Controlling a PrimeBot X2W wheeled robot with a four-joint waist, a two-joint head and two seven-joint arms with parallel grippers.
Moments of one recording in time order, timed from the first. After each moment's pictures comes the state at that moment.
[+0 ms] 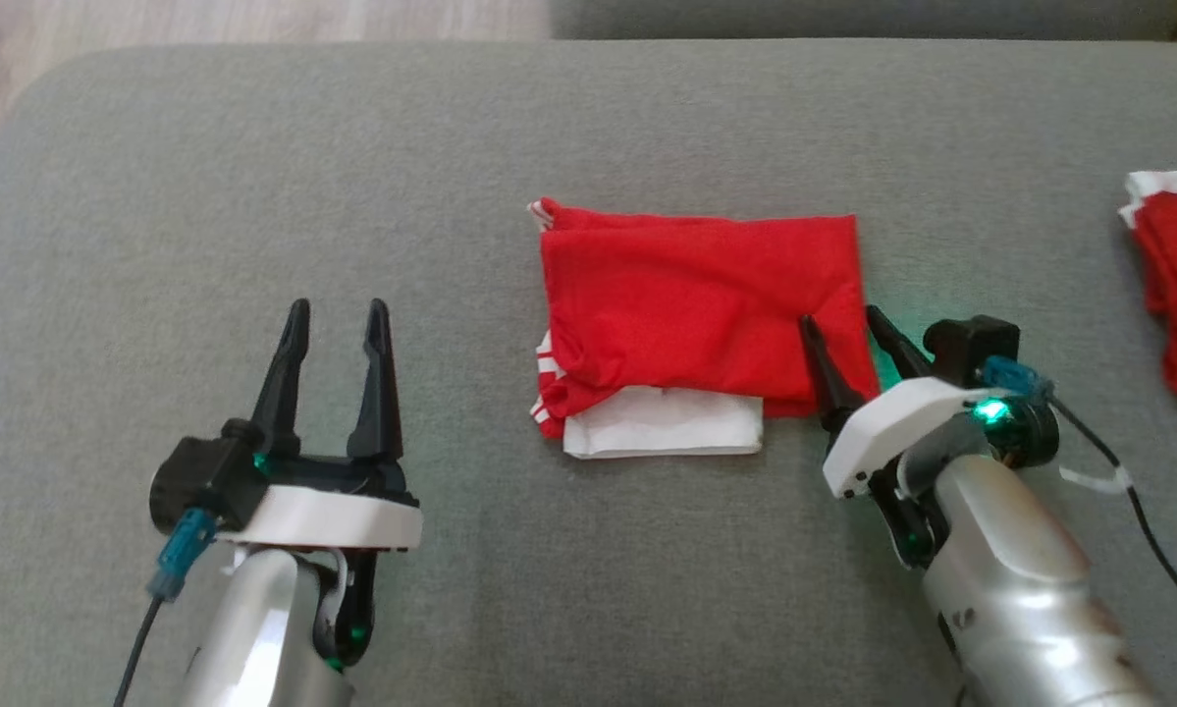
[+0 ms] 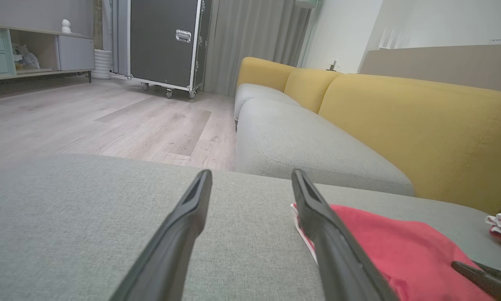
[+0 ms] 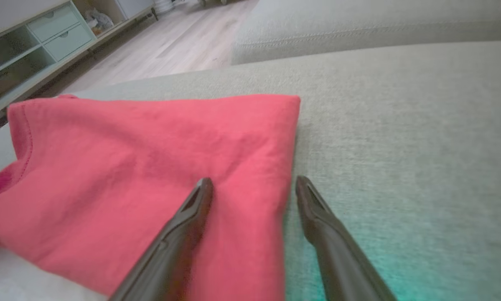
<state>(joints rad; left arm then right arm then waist) -0.25 0.04 -0.16 0.29 -0.30 -0.11 -0.25 -0.51 -0.06 0.23 0.86 0.27 0.13 -0.15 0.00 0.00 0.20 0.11</state>
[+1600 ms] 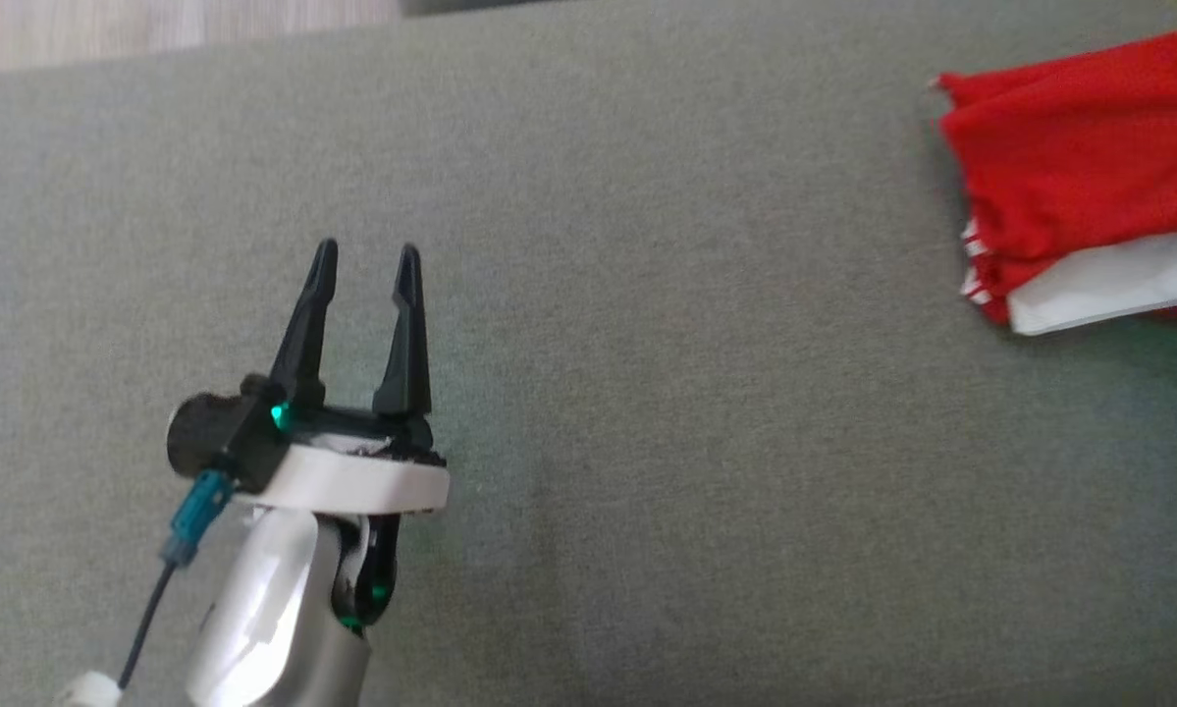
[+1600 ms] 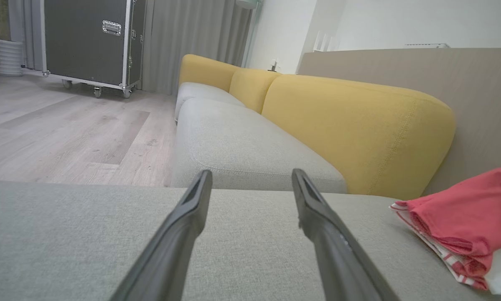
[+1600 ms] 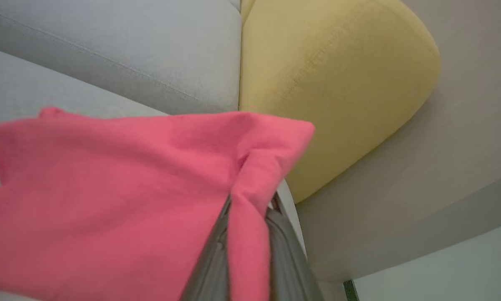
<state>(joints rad) -0.30 0.04 -0.23 0.23 -0.32 -0.09 -0.25 -0.76 -0.58 0.19 0.90 0.00 0.13 -0.14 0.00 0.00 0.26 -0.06</state>
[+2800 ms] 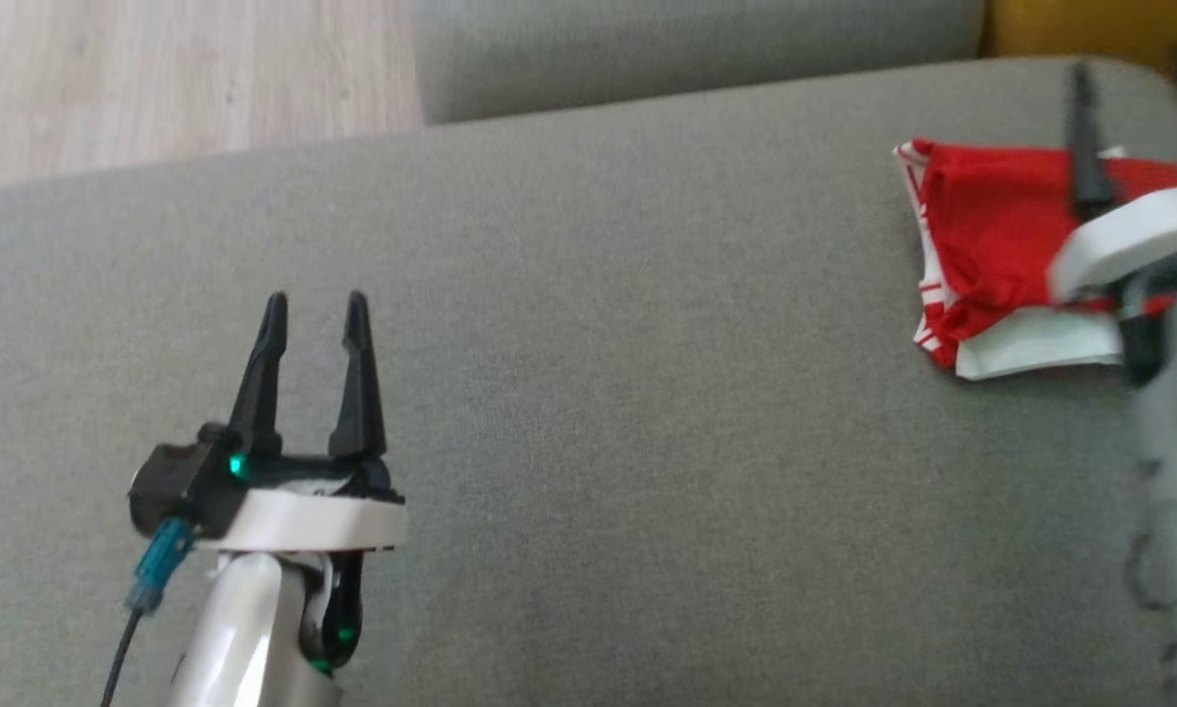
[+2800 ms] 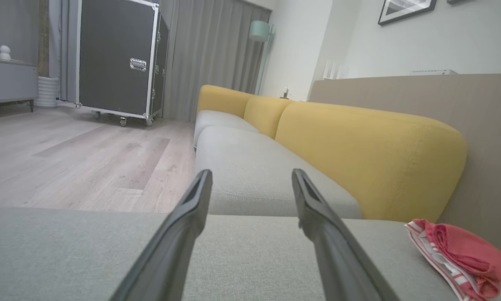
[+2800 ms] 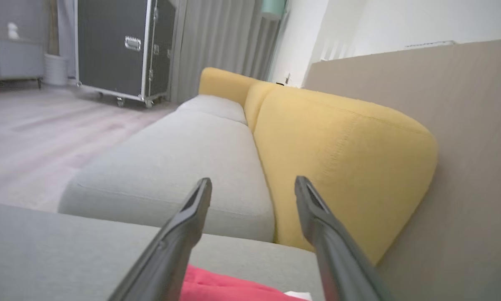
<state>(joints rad) -0.23 0.04 -0.14 0.24 -0.30 -0.11 -0.26 -0.72 -0.26 -0.02 0.74 -0.08 0.13 -0.22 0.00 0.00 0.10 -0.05</state>
